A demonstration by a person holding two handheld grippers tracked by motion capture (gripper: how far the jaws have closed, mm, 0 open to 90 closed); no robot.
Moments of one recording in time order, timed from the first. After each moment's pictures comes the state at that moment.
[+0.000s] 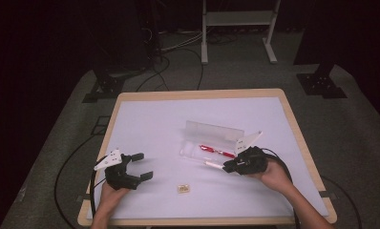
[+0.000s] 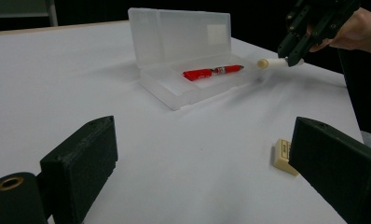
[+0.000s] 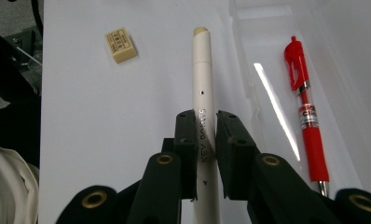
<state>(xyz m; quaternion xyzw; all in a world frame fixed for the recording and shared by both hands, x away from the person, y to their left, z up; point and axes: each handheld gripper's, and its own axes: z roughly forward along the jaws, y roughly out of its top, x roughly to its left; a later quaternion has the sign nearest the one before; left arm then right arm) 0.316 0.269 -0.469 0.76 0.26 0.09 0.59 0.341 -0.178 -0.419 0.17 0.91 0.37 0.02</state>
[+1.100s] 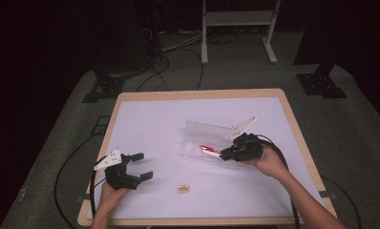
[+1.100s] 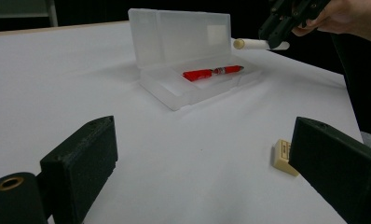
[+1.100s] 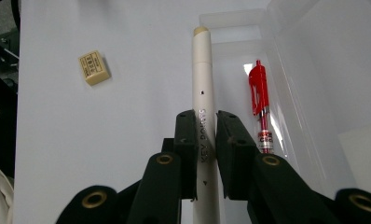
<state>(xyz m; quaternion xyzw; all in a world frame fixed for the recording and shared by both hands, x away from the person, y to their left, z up) 0.316 0.269 -0.468 0.76 0.26 0.09 0.59 0.372 -0.168 -0.400 0.17 0.92 0.36 0.03</state>
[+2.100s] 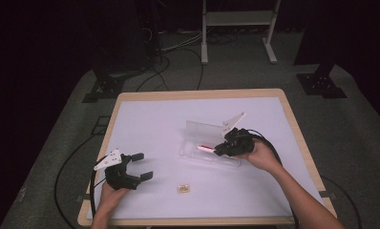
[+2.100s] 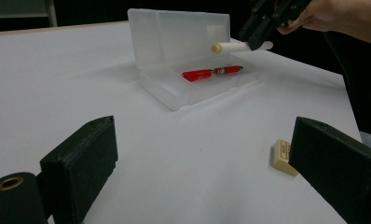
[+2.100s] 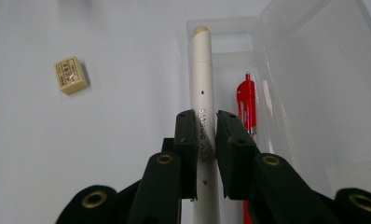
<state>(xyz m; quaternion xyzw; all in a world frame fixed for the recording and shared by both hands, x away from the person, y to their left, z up) 0.316 0.269 -0.468 0.76 0.26 0.09 0.59 0.393 -0.147 -0.402 0.16 0.93 0.34 0.03</state>
